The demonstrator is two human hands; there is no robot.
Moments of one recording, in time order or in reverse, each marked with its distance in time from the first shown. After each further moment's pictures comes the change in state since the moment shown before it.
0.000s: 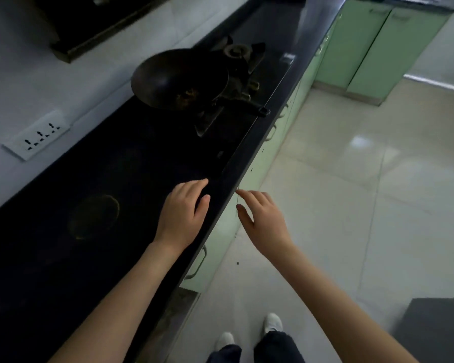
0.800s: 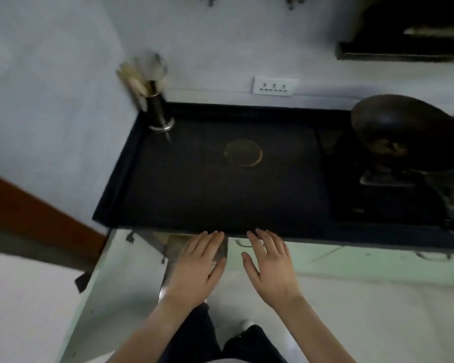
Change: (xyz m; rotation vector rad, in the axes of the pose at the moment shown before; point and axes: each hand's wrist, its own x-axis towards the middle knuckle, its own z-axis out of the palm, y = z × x) left_hand -0.205 0.109 0.053 0.246 0.329 -0.929; right_hand -0.023 -0.022 0.012 -0.029 -0.661 -0.889
